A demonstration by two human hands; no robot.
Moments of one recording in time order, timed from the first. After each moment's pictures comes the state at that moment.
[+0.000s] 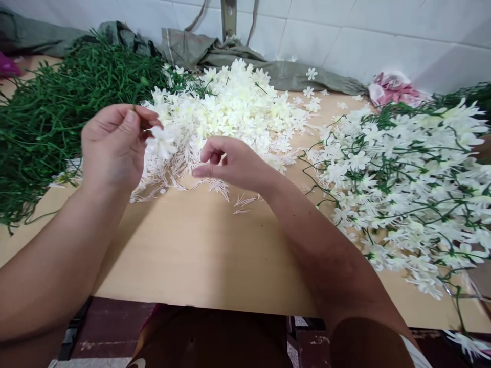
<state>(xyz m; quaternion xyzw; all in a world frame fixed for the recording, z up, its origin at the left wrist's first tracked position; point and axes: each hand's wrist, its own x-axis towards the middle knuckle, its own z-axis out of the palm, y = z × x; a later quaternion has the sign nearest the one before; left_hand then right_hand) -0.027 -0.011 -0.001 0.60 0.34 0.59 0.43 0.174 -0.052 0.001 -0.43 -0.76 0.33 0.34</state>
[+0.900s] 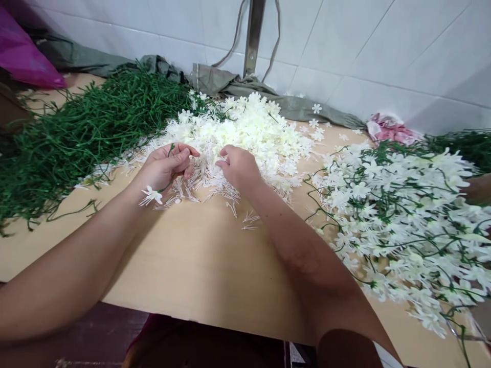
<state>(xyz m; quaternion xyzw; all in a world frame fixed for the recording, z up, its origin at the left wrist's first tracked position) -0.026 -0.009 -0.005 0.53 0.40 0.46 0.58 0.151 -0.005 -0.020 -0.59 -0.70 0.20 0.34</state>
